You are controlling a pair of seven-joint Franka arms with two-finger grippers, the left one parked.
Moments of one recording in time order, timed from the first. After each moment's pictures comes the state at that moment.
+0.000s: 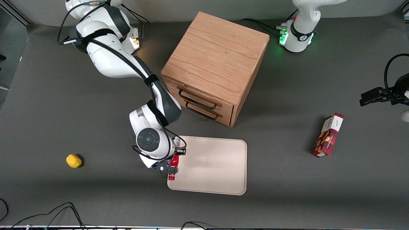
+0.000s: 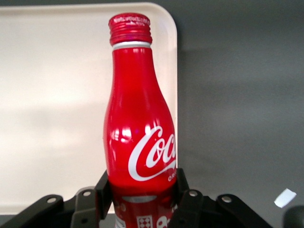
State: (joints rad) arm 0.43 1.01 0.07 -0.95 -0.03 1.90 0.60
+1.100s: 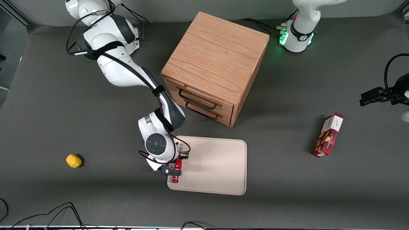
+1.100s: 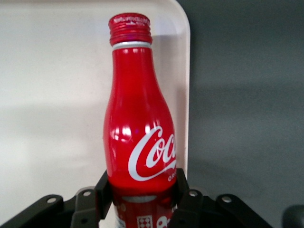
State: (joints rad) arm 0.44 1.10 0.05 -0.94 -0.04 2.02 0.59
